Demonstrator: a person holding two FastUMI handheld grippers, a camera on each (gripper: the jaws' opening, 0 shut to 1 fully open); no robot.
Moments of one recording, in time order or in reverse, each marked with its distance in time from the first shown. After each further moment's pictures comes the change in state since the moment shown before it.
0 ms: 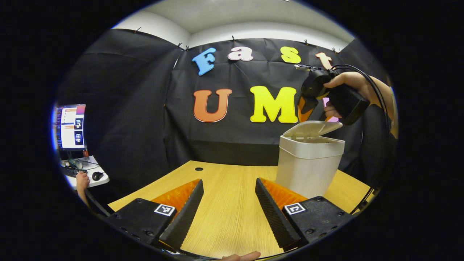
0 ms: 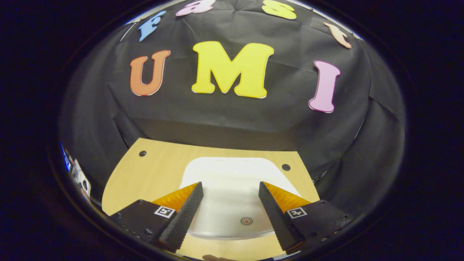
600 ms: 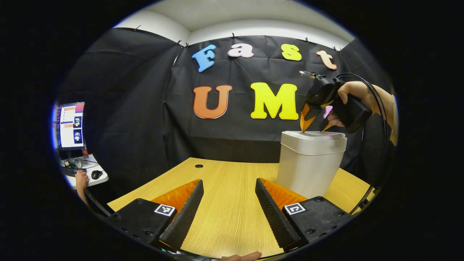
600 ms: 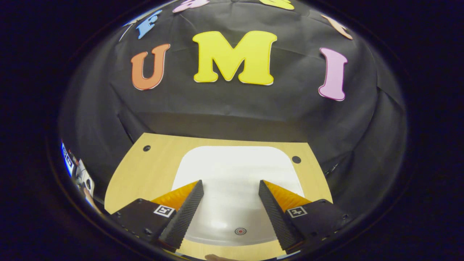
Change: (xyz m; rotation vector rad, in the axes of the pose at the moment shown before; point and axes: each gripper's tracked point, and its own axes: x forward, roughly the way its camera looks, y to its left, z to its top) left arm 0.005 0.004 -0.007 0.003 0.024 -0.002; right arm 0.026 0.001 -0.012 0.021 0.008 0.122
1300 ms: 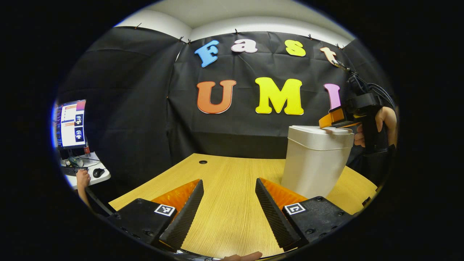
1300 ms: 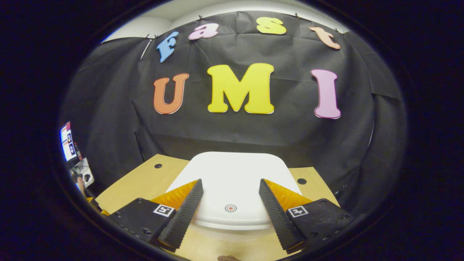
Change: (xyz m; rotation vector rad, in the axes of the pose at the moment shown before) left arm 0.009 0.008 -0.013 0.002 0.040 0.012; right arm -0.043 -0.013 -0.045 -0.046 -0.362 0.075
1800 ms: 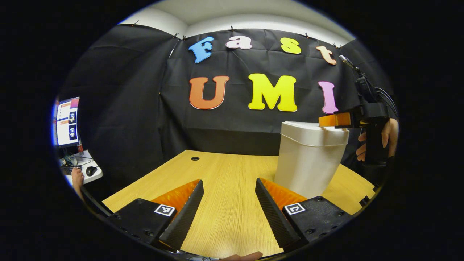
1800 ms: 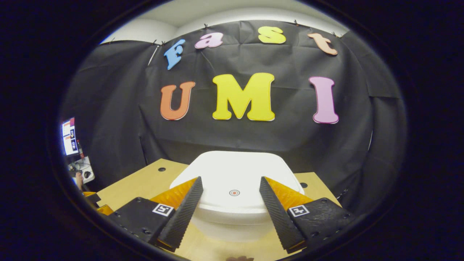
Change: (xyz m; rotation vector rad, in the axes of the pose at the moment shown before) left arm 0.008 -0.009 -0.011 -0.014 0.032 -0.039; right arm -0.010 0.000 -0.015 0.032 -0.100 0.035
